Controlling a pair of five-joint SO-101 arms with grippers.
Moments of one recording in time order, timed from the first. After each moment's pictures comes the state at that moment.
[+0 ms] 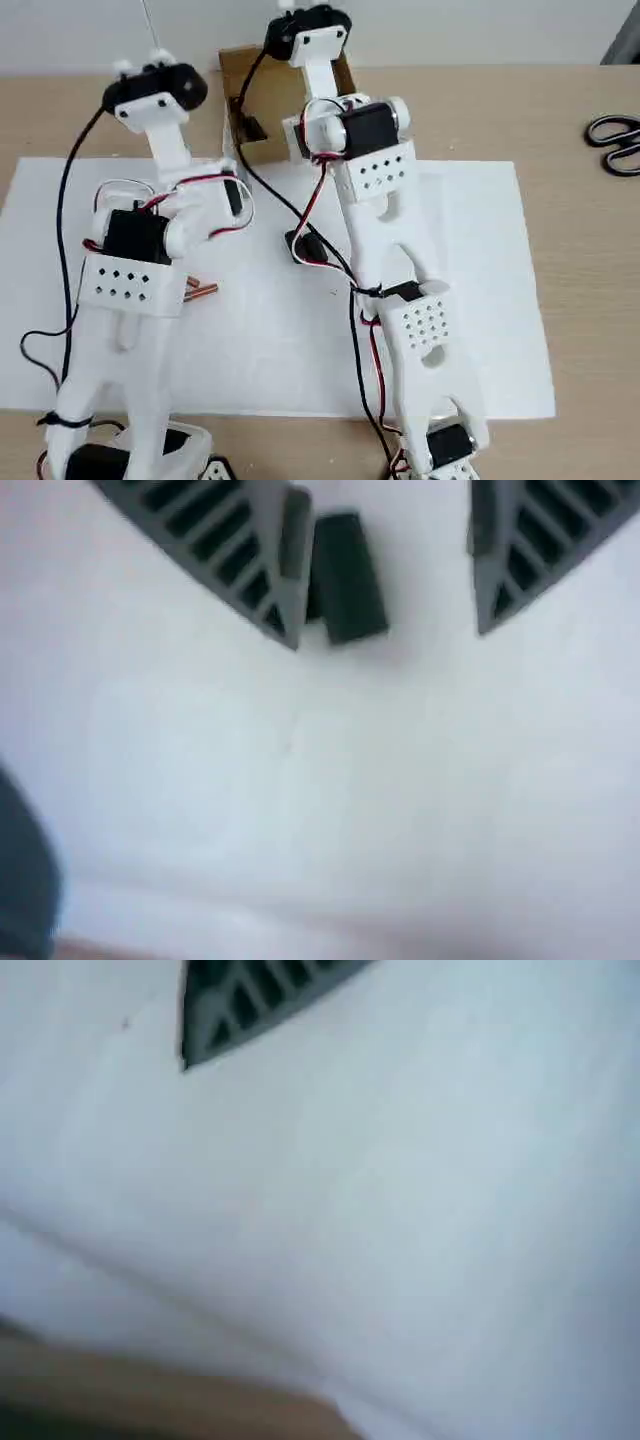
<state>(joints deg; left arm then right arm) 5.5 -23.4 13.8 73.0 26.1 -24.6 46.2 -82.0 99.3 -3.7</state>
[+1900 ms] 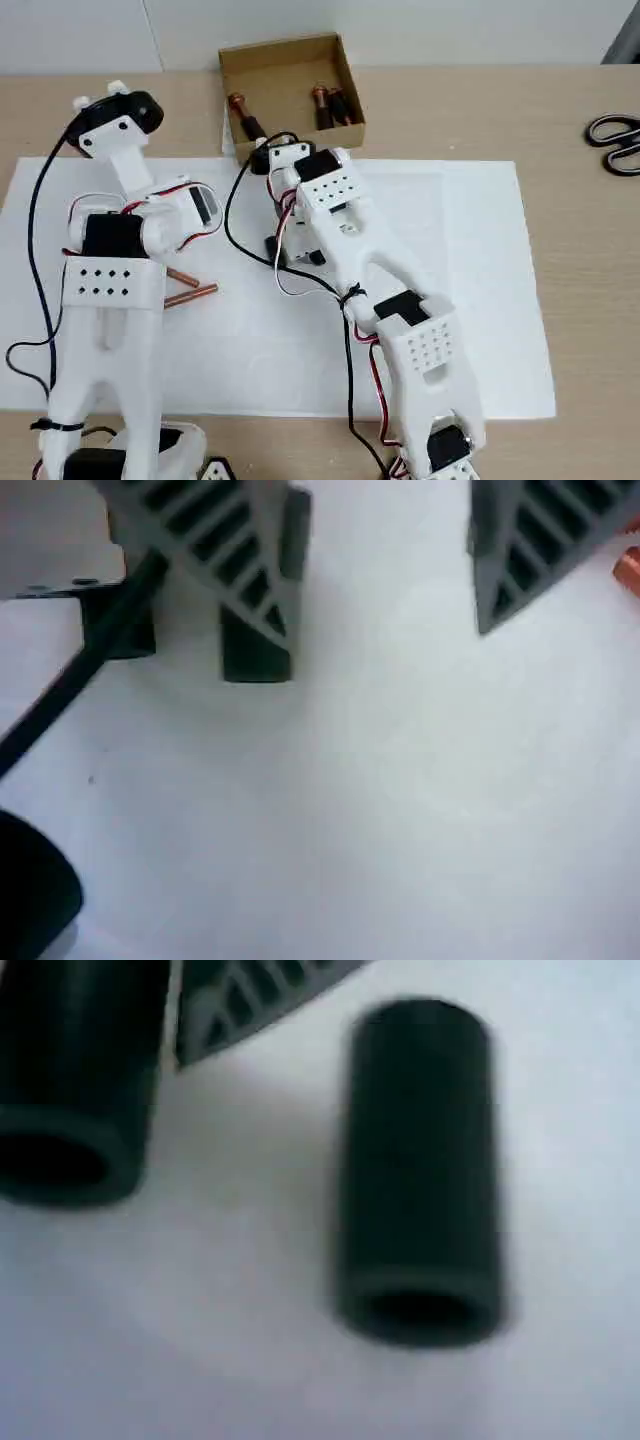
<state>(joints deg) -1.5 -23.6 19.5 73.9 29.5 -29.6 38.6 -29.5 87.0 -3.1</state>
